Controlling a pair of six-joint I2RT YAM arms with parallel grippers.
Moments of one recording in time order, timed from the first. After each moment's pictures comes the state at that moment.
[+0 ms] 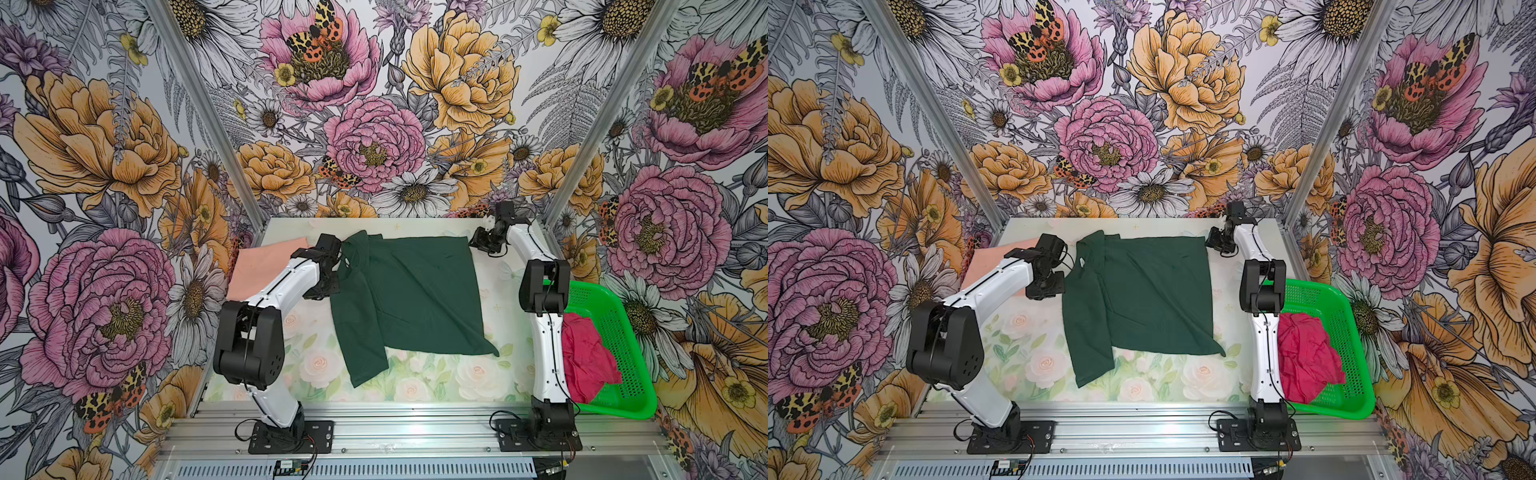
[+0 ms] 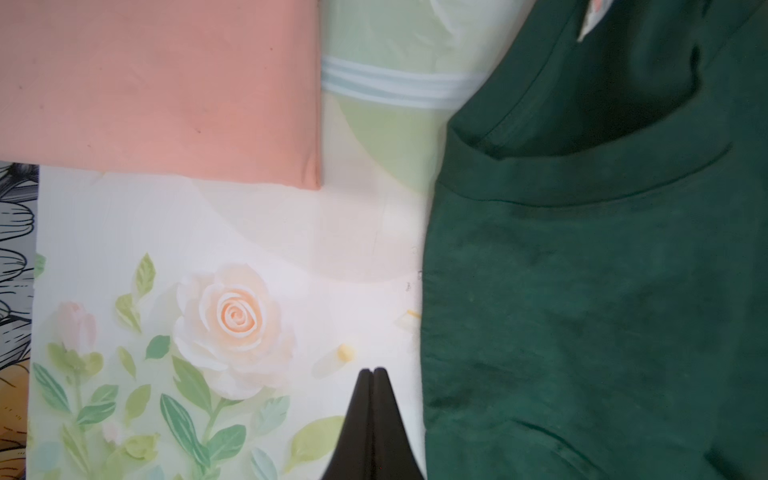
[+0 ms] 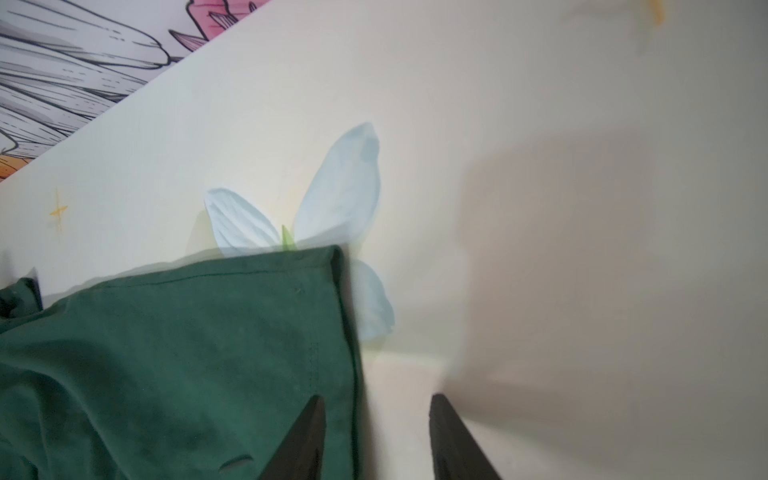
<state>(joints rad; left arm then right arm) -0.25 1.73 1.31 -0.94 -0.27 -0.41 -0.03 2.61 2.37 -0.83 -0.35 0.29</state>
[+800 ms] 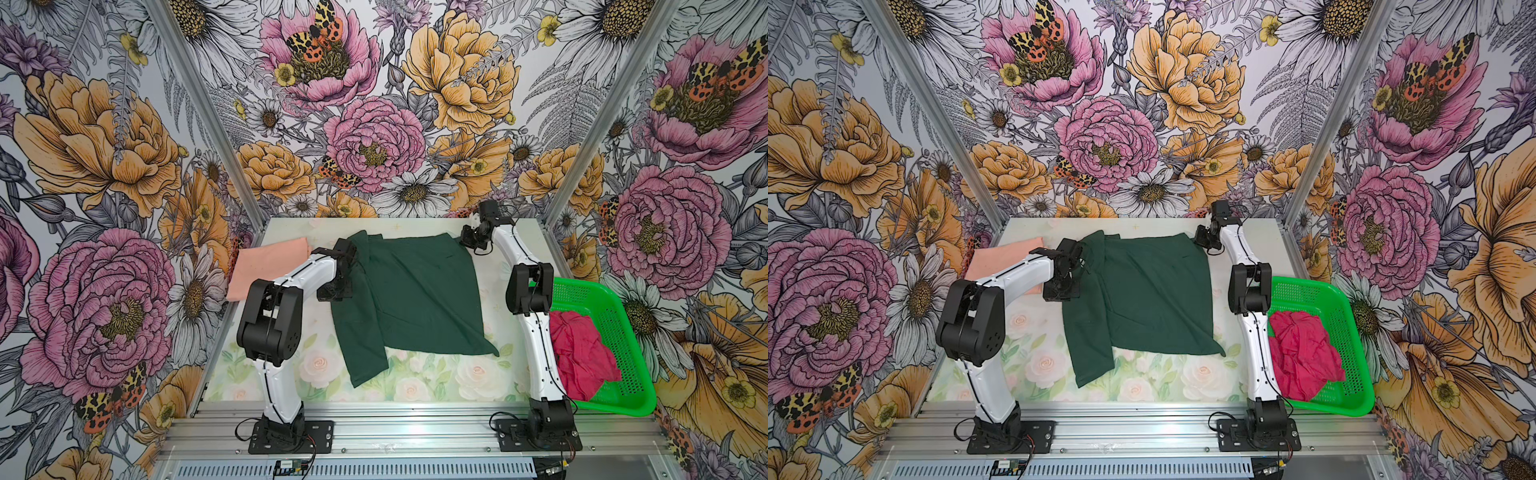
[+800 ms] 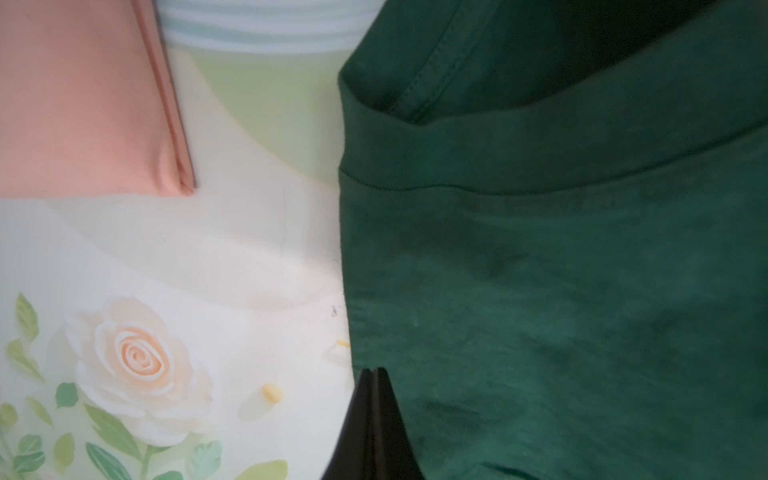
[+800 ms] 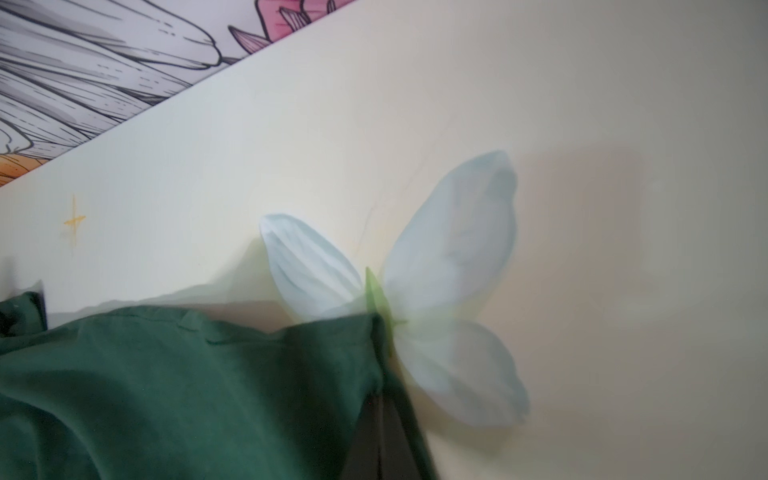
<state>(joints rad) -0.28 1.89 1.36 -0.94 -0.23 -0.38 0.05 2.73 2.54 -0.85 -0.29 0.31</state>
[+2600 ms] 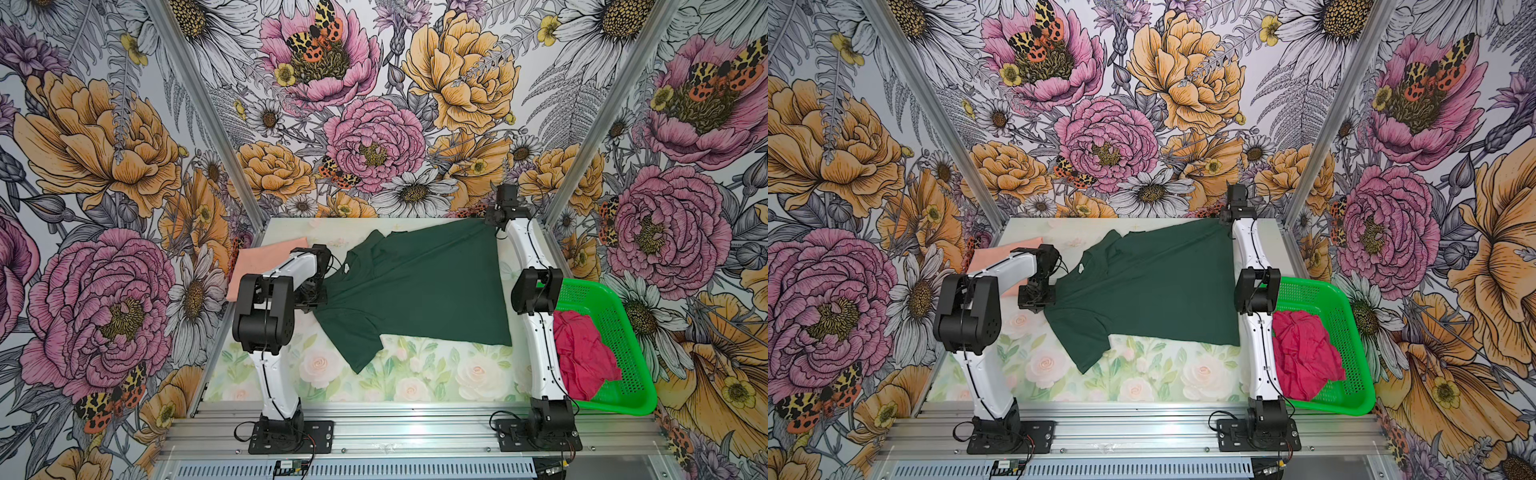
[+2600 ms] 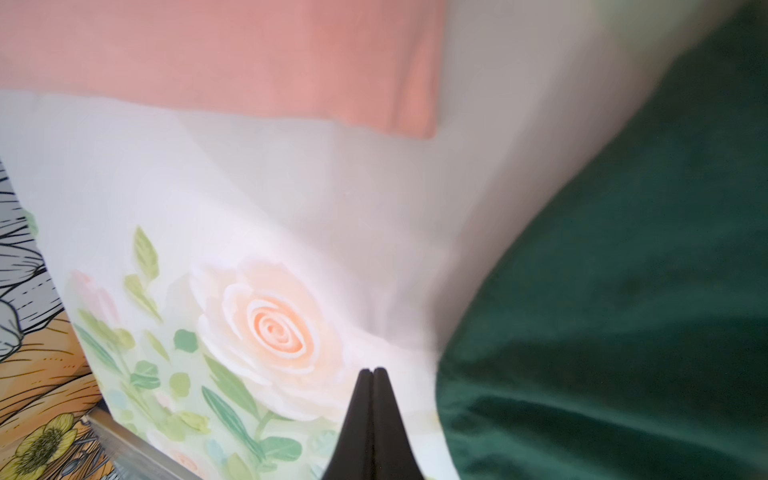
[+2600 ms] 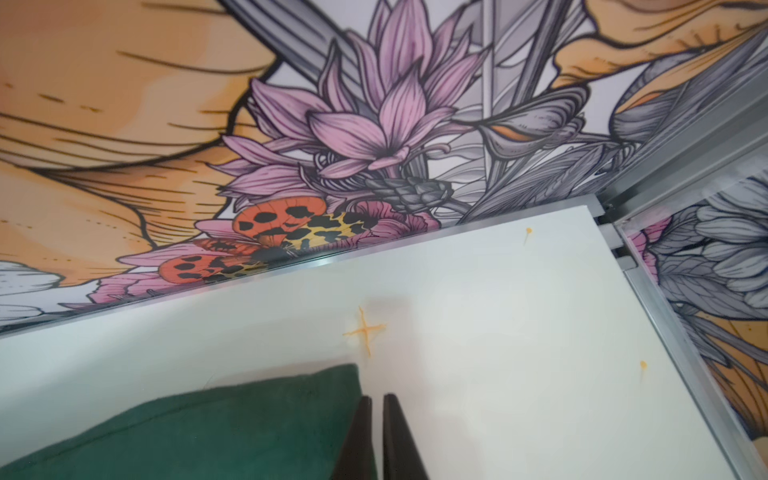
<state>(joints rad) -0.10 1.94 1.37 -1.10 -0.35 -0.34 -0.03 2.77 2.78 -0.77 0.17 0.14</state>
